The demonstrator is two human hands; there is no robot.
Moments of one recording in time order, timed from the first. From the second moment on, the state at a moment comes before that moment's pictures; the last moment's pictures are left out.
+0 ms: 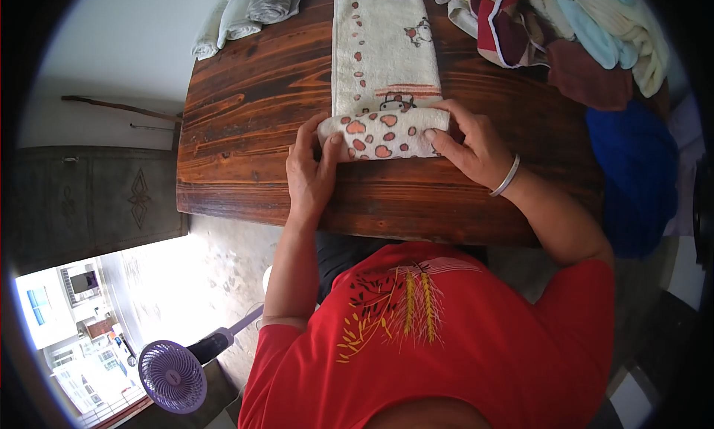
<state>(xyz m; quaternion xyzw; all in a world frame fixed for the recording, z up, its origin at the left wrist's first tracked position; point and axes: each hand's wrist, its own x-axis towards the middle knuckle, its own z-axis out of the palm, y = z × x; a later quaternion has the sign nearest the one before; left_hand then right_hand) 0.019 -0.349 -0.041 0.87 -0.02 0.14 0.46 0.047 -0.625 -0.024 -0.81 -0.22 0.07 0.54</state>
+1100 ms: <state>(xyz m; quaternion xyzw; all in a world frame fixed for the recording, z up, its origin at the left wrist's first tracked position) -0.014 -0.345 -0.045 0.90 -0.09 0.09 0.41 0.010 -0.636 -0.030 -0.89 -0.41 -0.11 0.20</state>
